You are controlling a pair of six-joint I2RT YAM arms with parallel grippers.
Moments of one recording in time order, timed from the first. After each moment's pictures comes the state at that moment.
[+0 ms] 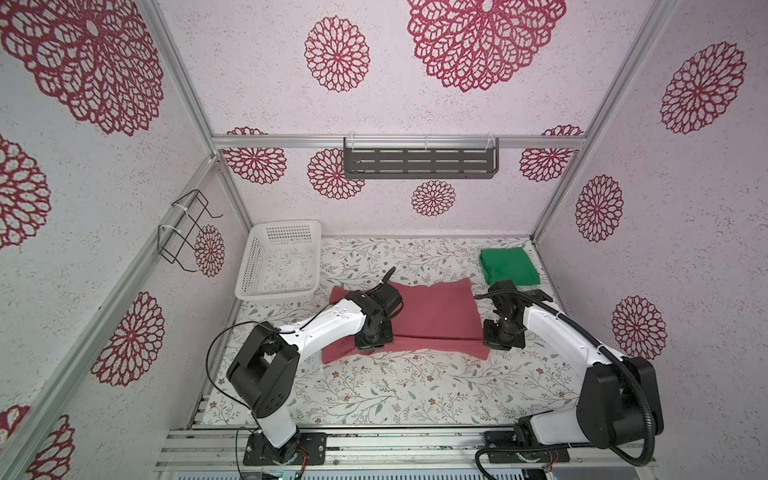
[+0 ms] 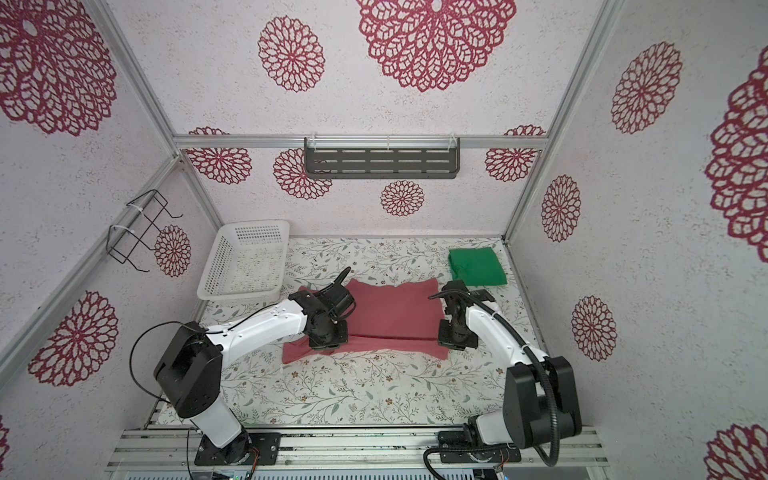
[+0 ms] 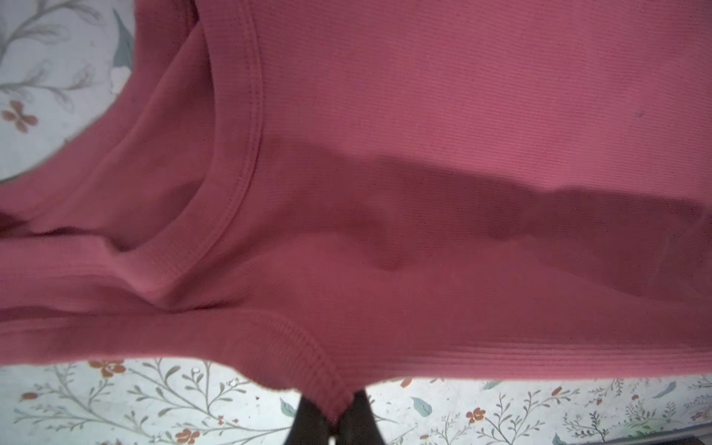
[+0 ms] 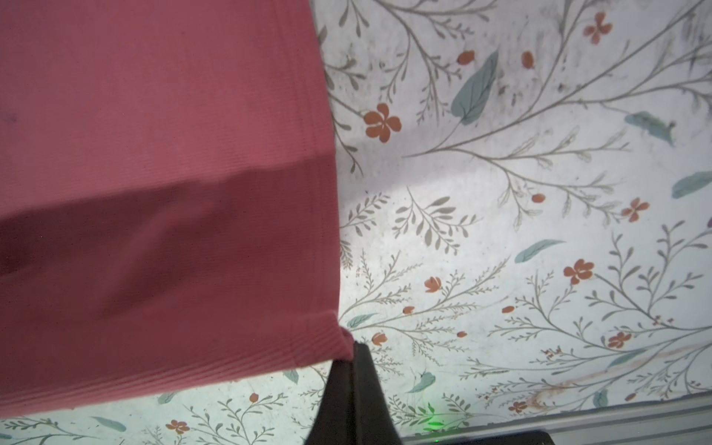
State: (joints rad) left arm -0.72 1.75 1.26 -0.91 0.01 -0.80; right arm 0.23 1.43 1.01 -1.07 0.05 0.38
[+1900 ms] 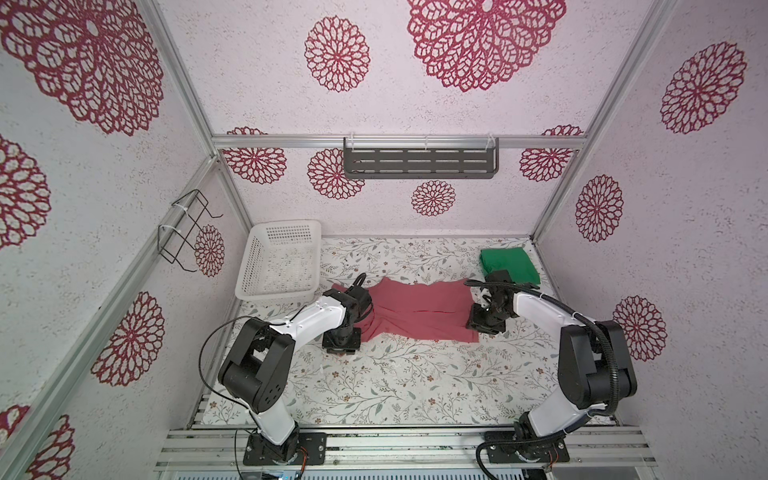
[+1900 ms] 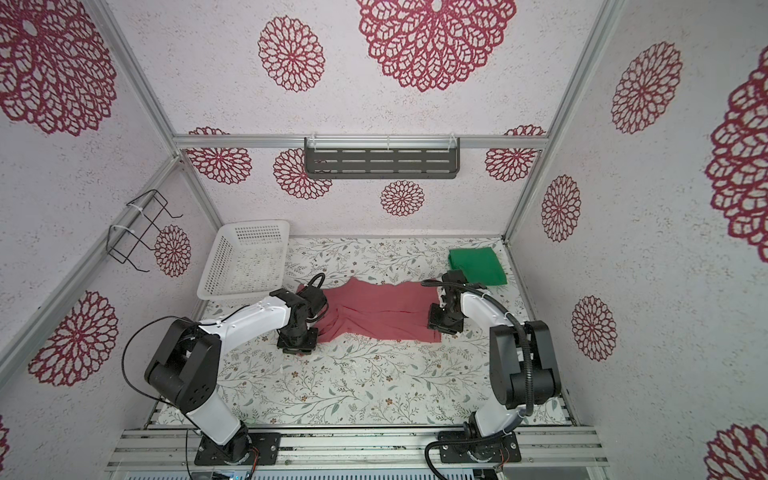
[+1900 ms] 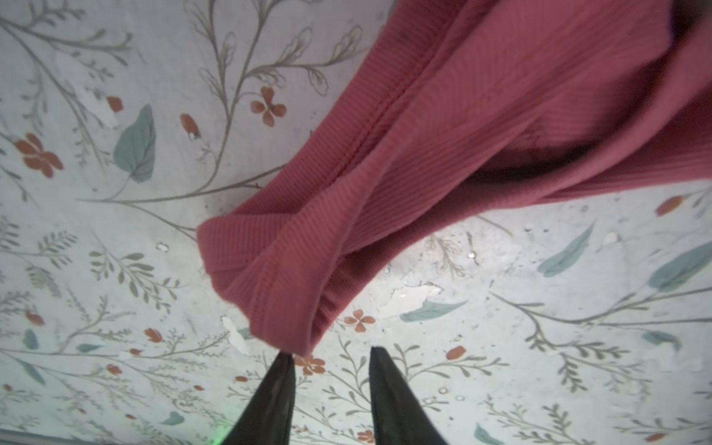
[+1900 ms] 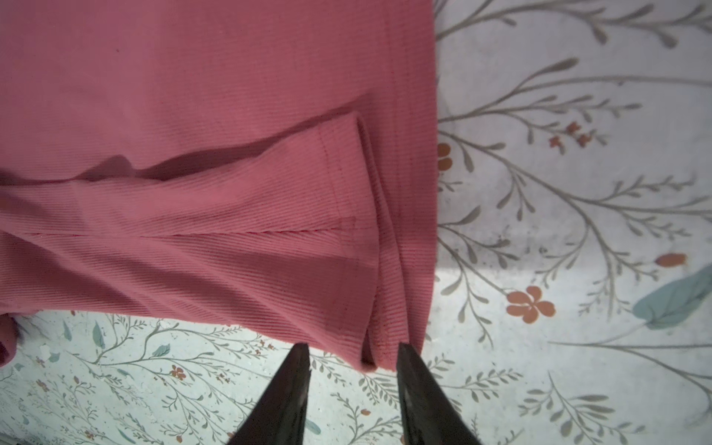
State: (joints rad) left arm -0.54 1.71 1.11 -1.03 -0.11 -0.54; right arm 0.18 1.63 1.05 -0.75 -0.21 0.36
